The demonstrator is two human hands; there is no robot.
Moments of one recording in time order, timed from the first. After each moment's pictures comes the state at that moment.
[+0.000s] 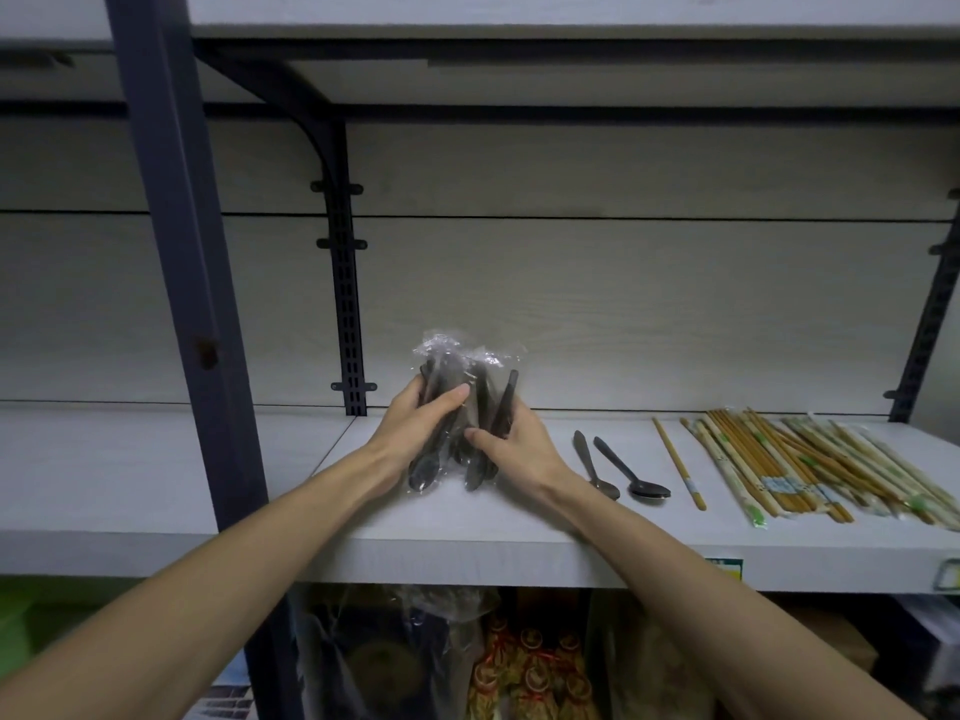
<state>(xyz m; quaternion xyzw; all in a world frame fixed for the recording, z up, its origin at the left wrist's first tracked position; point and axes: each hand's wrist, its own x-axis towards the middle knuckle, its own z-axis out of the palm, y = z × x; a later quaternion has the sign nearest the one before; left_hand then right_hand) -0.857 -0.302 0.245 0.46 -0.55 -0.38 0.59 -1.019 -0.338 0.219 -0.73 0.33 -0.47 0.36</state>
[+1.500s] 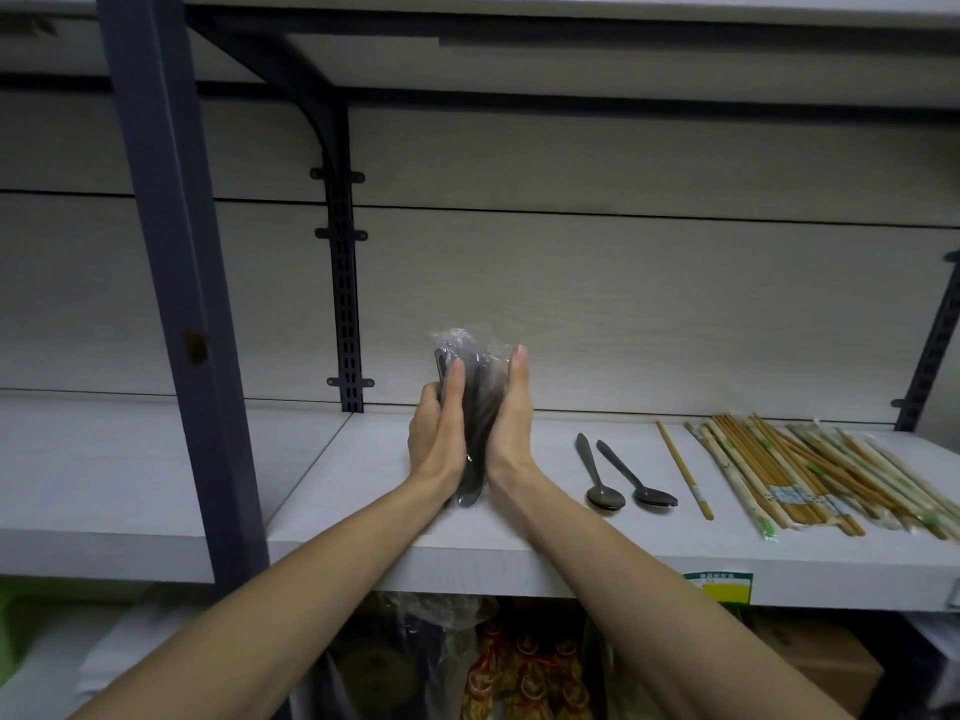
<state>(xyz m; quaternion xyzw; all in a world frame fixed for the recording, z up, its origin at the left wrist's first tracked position) -0.905 -0.312 0.230 0.54 -0.41 -0.29 0.67 -0.964 -0.352 0.234 -0.45 0.29 -0.62 0.58</state>
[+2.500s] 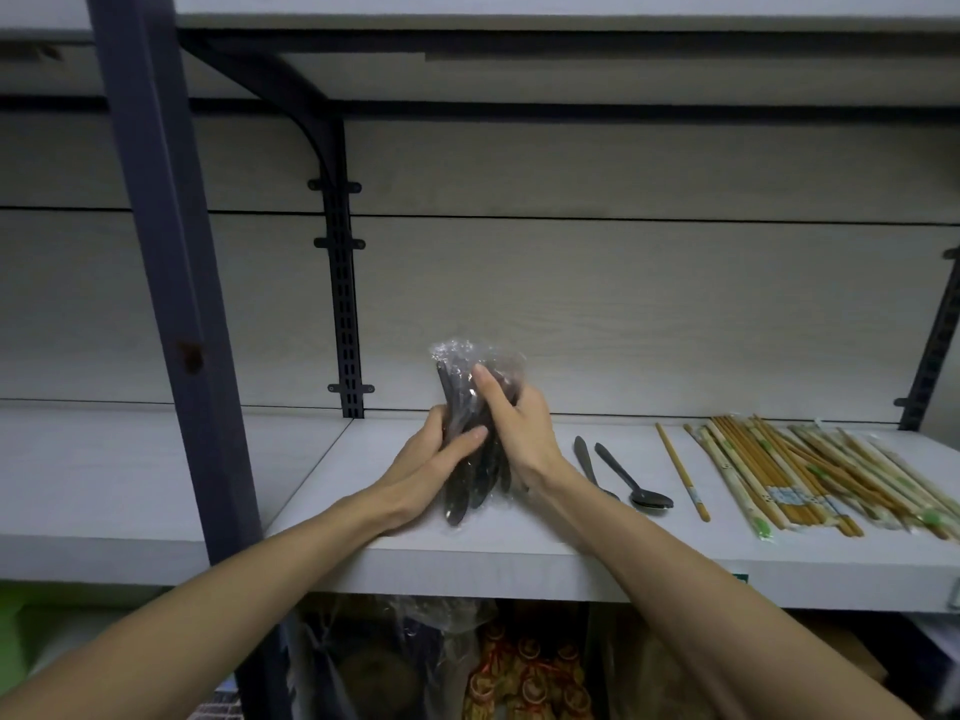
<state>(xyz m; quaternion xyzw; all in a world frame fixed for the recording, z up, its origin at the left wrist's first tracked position) -0.868 -0.289 0.219 0.50 -0.65 -0.33 0.47 -1.007 -0.337 0.247 -0.66 0.31 -0.56 0.39</state>
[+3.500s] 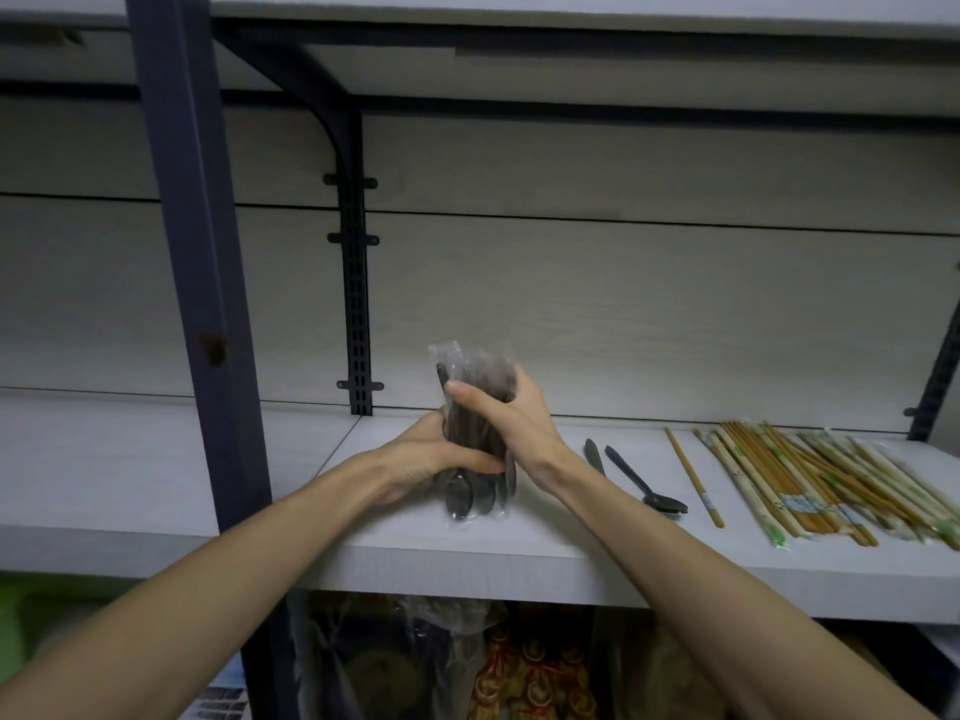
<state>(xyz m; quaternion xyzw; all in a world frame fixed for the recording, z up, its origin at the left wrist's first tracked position) -0.855 -0.290 0.245 0.44 -0.65 -0.46 0.41 -1.000 -0.322 0.262 -0.68 0.25 -0.52 0.46</state>
